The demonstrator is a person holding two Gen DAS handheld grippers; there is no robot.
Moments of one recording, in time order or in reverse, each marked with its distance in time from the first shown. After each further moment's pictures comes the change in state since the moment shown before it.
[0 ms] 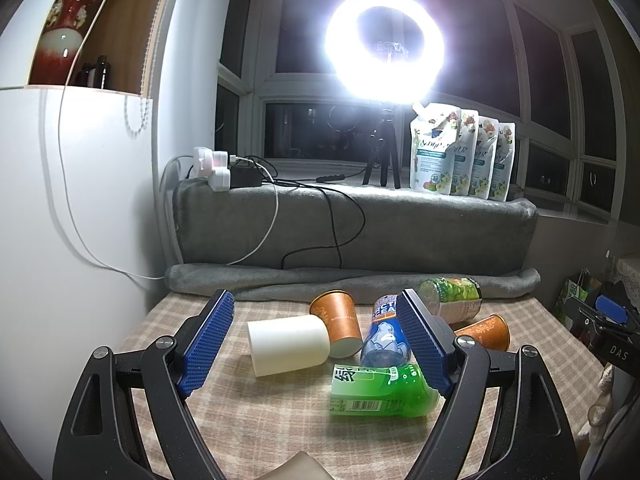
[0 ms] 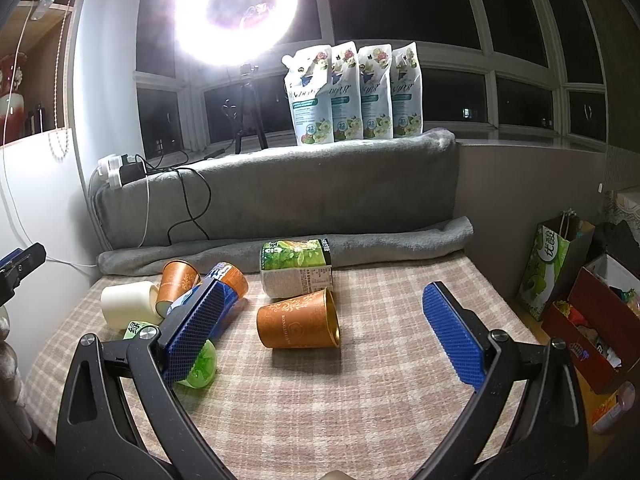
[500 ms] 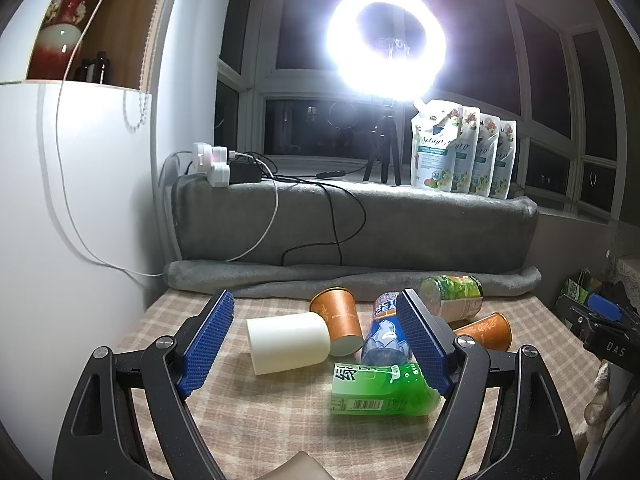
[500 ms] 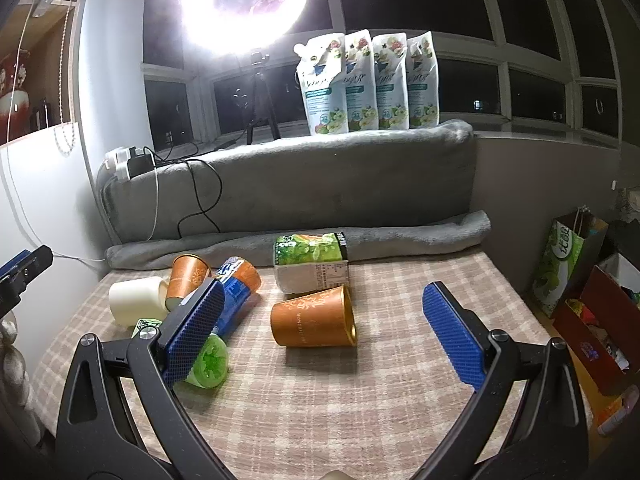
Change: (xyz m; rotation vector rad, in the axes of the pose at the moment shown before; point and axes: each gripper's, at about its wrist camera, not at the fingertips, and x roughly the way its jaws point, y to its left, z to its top) left arm 0.002 0.001 -0.002 -0.004 0.006 -0.001; right arm 0.014 0.011 0.003 0.001 0.046 0.046
